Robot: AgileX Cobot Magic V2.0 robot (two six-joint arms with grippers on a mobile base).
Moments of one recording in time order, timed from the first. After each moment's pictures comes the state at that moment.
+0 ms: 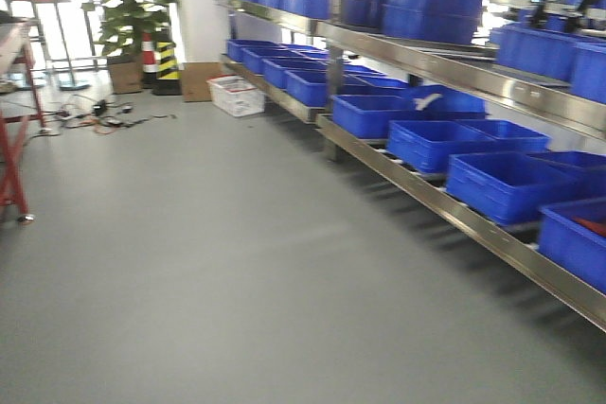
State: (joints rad) left arm 0.02 0.61 -0.63 -0.16 0.42 0.12; right arm 0.15 0.58 -0.68 0.10 0.39 -0.08
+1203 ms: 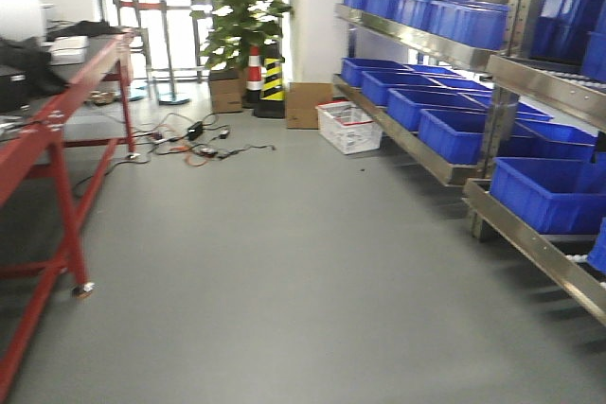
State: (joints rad) left arm 0.02 0.61 -0.63 -0.16 0.42 0.12; right arm 0.15 0.58 -0.68 0.10 0.40 -0.08
